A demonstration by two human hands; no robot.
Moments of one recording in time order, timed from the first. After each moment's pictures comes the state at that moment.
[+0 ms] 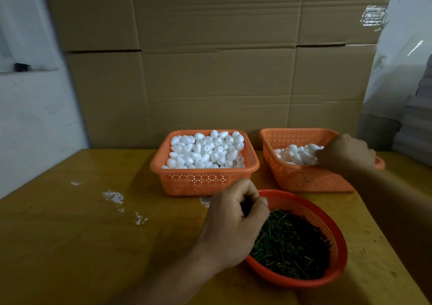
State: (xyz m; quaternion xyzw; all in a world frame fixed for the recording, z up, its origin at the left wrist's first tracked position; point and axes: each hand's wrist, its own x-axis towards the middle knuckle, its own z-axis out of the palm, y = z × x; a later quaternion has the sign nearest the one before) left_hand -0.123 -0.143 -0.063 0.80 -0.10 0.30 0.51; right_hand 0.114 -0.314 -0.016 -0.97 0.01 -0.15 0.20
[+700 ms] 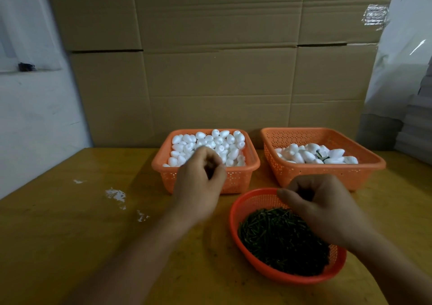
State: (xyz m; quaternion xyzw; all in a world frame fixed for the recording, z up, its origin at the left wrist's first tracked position) left_hand -0.105 -0.087 -0.045 0.82 0.04 0.38 0.43; right_hand -0.033 -0.312 -0.036 -0.83 -0.35 -0.04 0.43
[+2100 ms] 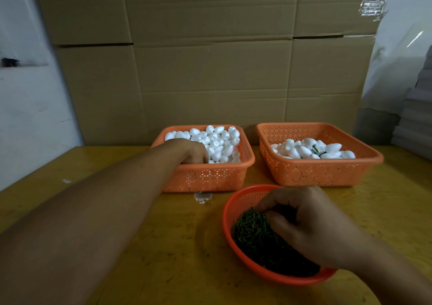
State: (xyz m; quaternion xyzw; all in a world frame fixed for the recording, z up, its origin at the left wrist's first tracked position) left_hand 0.014 -0.008 -0.008 0.97 0.15 -0.18 -0.03; right_hand -0.049 -0.312 -0.043 -0.83 -0.46 -0.04 0.33
